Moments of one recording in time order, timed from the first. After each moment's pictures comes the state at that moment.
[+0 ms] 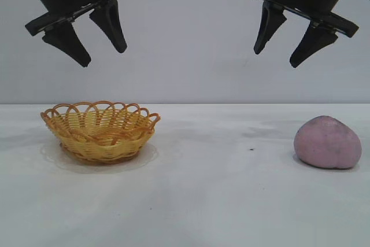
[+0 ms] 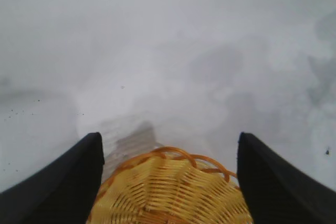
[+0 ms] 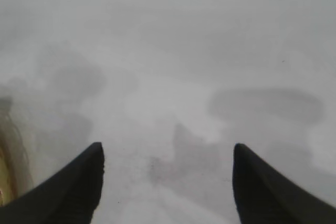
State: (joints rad) left arm -0.20 1.94 -1.43 -0.60 0.62 0.43; right arm 0.21 1.94 -1.41 0.58 0.66 -0.36
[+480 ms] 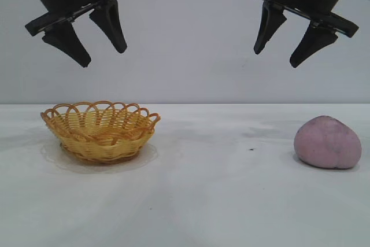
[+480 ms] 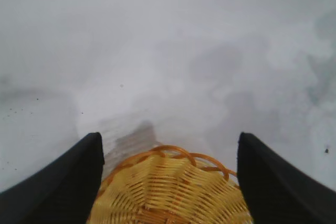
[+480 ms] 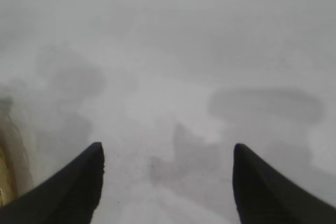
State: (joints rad) left arm -0.20 1.94 -1.43 -0.58 0.65 0.43; right arm 0.21 1.94 -1.41 0.58 0.66 -0.36
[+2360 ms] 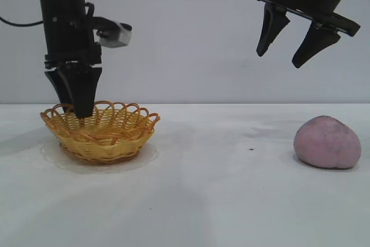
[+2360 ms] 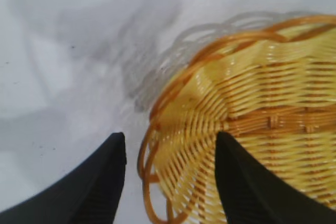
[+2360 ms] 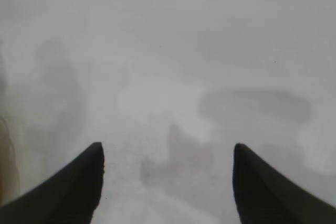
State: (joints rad) left arm -0.27 2.27 -1.78 -0.09 1.11 0.56; right arm 0.21 1.94 -1.41 0.55 0.66 -0.38
